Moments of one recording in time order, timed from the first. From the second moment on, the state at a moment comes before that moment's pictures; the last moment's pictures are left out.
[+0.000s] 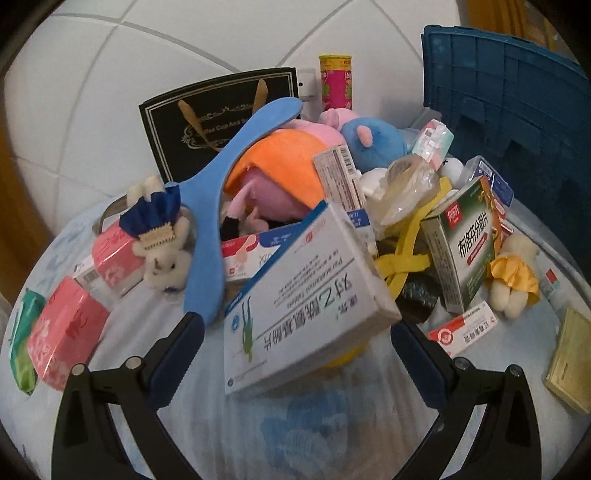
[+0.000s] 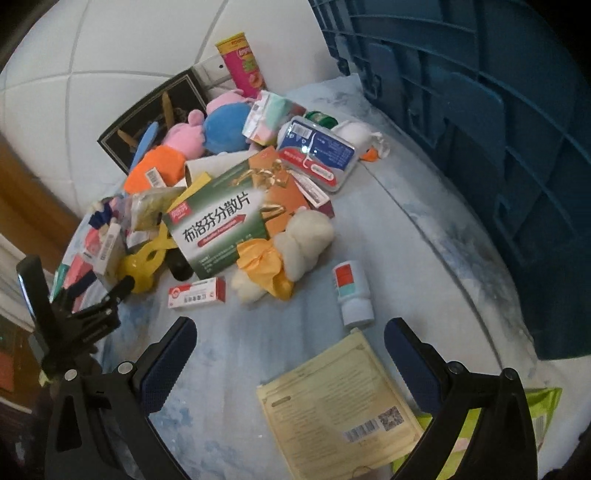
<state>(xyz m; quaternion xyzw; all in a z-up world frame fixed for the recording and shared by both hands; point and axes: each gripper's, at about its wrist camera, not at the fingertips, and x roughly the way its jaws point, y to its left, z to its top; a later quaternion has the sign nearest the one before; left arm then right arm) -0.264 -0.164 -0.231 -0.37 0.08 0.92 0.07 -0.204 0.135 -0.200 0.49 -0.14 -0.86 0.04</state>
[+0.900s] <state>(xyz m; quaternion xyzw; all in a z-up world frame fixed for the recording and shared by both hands) -0.271 -0.176 -0.237 -0.36 0.07 0.92 0.10 -0.285 0.090 -0.256 0.51 -0.17 -0.84 -0.01</state>
